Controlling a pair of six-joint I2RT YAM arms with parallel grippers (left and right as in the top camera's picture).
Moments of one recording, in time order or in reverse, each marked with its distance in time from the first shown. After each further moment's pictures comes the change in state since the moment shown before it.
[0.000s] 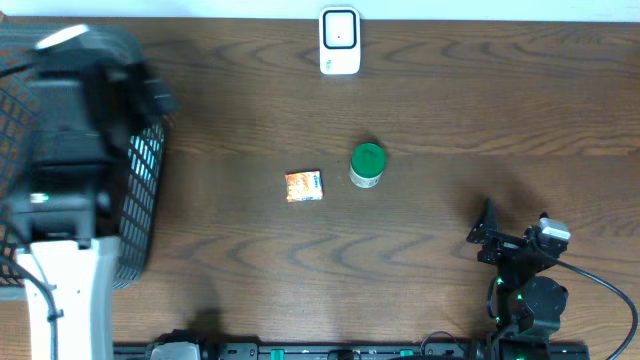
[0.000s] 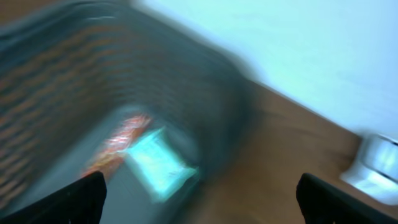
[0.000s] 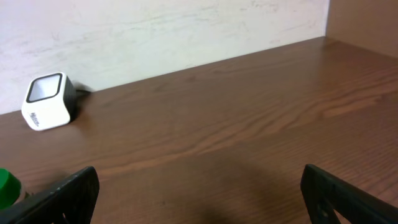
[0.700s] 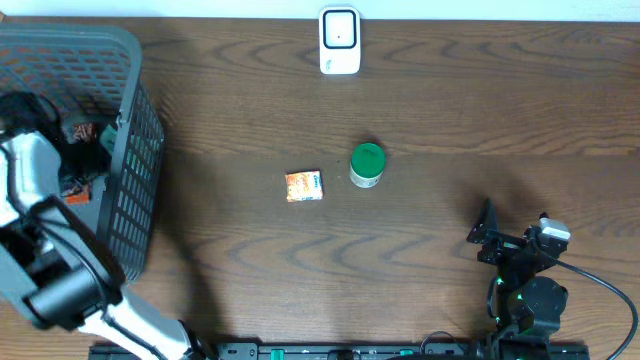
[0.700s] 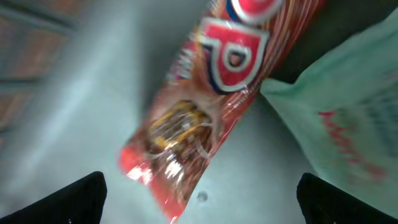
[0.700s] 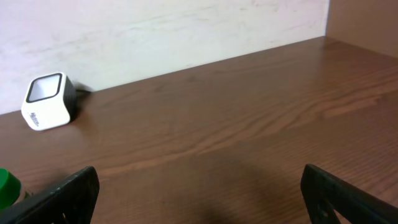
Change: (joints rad) left arm 0.552 0.690 -0.128 0.089 0.204 0.328; right arm 0.000 0.000 0.000 0.000 0.000 0.000
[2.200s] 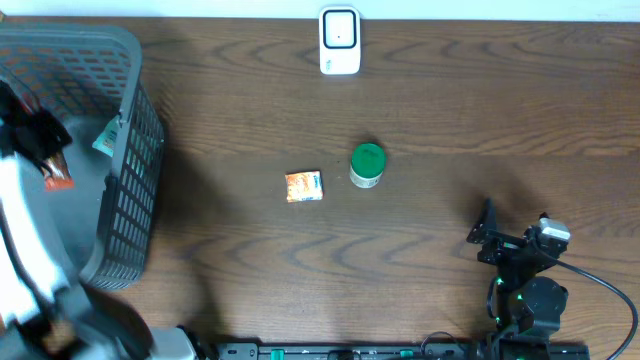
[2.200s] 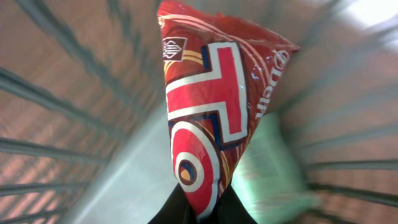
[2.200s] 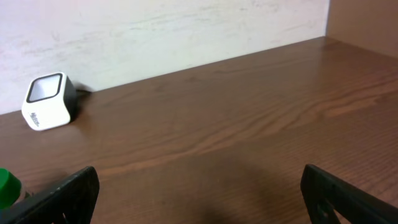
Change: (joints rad) left arm 0.020 -0.343 -0.009 0.145 0.142 -0.005; right arm 0.000 0.000 0.000 0.000 0.000 0.000
